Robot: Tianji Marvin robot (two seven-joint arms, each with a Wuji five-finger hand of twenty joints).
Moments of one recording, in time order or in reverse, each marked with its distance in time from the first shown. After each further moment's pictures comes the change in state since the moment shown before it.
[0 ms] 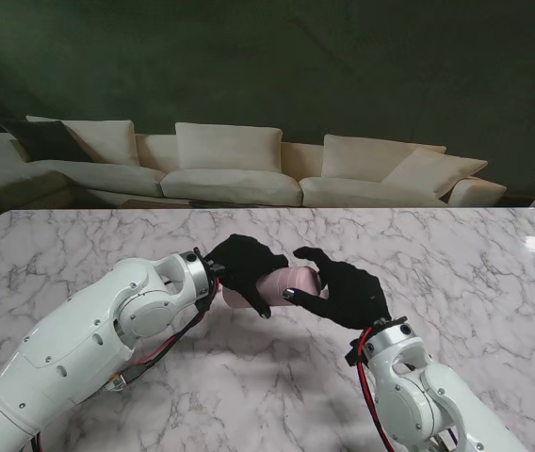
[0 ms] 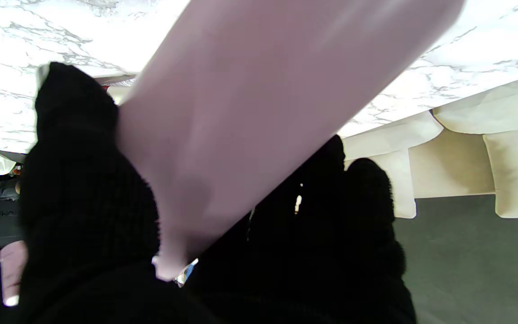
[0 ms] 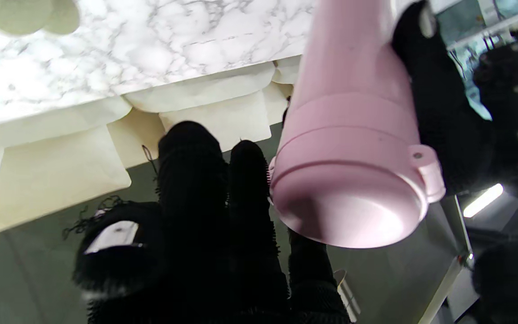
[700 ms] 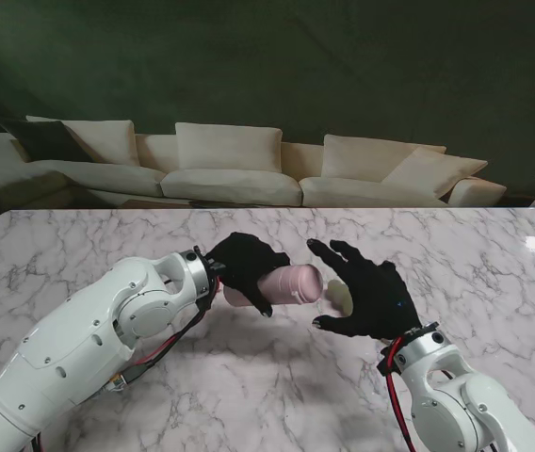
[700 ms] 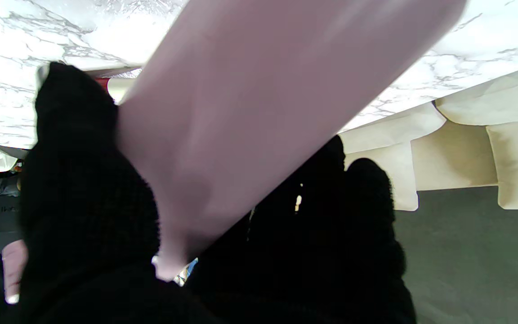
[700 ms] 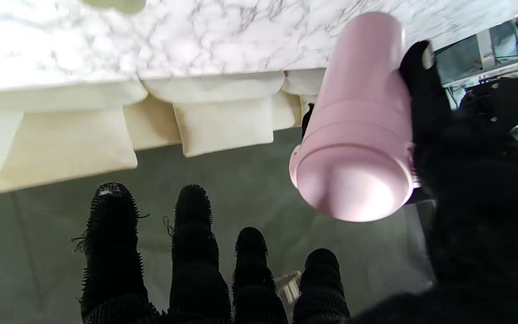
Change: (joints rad) left arm 0.007 -0.002 -0.010 -0.015 0.005 -0.001 0.004; right arm -0.132 0.028 0.162 -0.109 -0.106 -0.110 0.065; left_hand 0.000 0.001 0.000 0.000 0.000 0.000 0.000 0.000 0.000 0.000 0.007 0.002 0.000 0.000 0.004 0.009 0.000 0.000 0.001 0.000; right_hand 0.497 -0.468 0.162 0.060 -0.088 -0.117 -0.620 0.018 -0.662 -0.036 -0.490 -0.272 -0.709 0.045 -0.825 -0.297 -0.803 0.261 -0.792 -0.013
